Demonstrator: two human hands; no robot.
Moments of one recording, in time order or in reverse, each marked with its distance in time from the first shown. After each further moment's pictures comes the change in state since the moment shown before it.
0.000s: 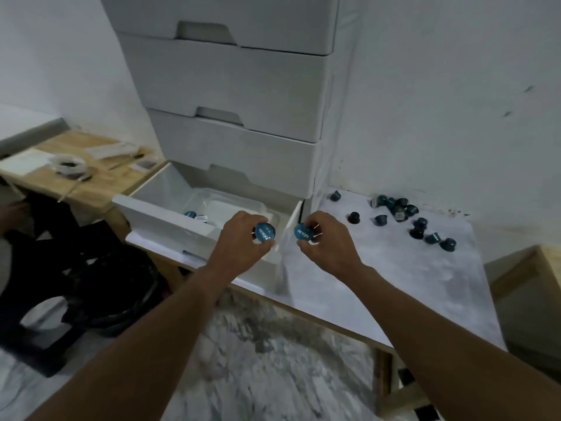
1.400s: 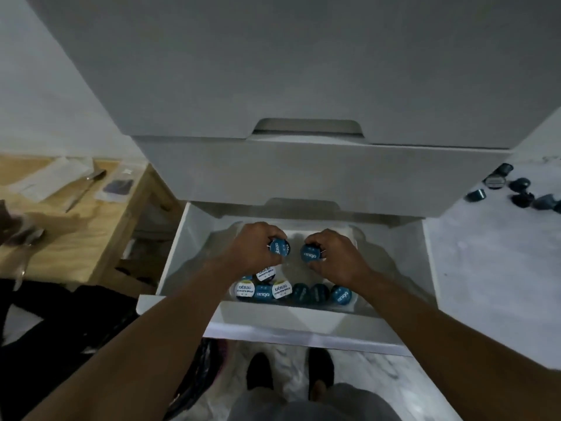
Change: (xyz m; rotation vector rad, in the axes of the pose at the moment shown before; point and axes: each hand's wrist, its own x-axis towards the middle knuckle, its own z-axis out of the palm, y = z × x) left_hand 0.220 -0.238 -0.047 0.160 -0.750 0.031; right_hand 0.181 -0.026 0.227 -0.038 -0.213 0.391
